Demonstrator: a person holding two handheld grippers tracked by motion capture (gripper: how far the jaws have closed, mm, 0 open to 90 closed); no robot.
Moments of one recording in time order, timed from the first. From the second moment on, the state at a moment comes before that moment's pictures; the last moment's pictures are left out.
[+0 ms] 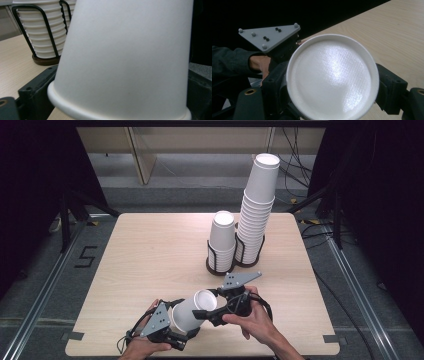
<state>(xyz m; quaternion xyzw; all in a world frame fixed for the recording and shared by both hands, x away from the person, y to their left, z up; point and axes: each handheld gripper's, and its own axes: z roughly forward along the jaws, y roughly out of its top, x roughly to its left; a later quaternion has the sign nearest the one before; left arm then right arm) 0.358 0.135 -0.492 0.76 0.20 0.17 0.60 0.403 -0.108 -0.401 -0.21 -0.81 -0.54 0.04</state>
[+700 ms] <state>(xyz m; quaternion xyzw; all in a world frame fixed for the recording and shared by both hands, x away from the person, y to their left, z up) 0.356 0.139 -0.485 0.78 0.19 0.17 0.57 0.406 -0.108 -0.406 -0.20 -0.81 -0.54 0.07</state>
